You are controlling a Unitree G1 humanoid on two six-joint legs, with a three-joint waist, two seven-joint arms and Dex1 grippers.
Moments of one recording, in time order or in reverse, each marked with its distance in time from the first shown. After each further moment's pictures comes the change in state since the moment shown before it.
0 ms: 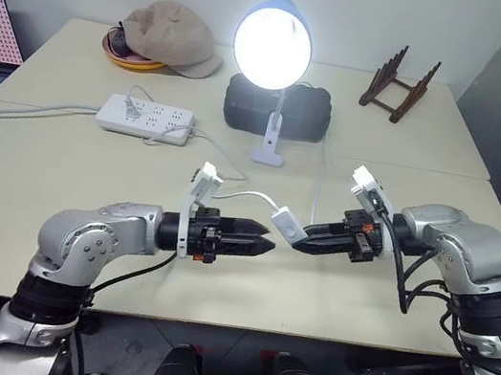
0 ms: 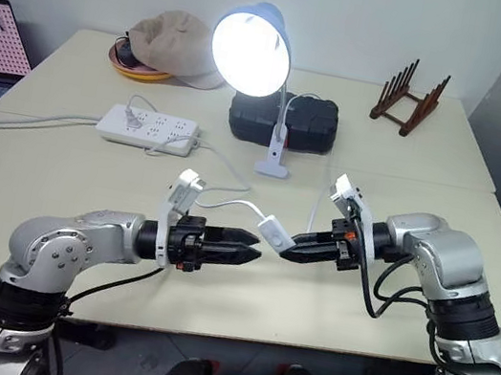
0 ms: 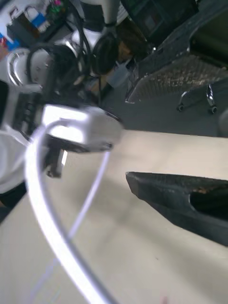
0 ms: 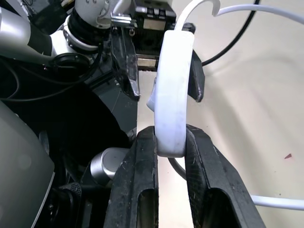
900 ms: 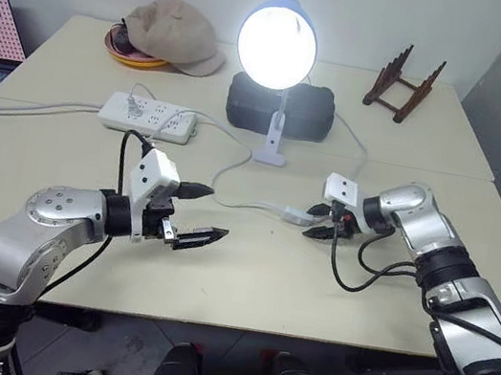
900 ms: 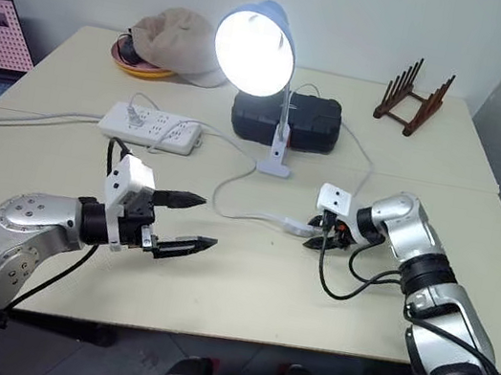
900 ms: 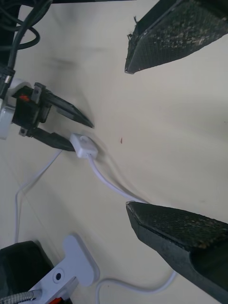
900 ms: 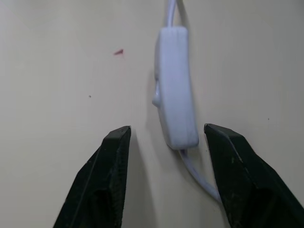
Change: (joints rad) left arm 0.106 0.245 0.033 -0.086 0.359 -0.415 -0.082; right arm -0.179 0.093 0.162 0.611 -0.552 -0.733 -0.054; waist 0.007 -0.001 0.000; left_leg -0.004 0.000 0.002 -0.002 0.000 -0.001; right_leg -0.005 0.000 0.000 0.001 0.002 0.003
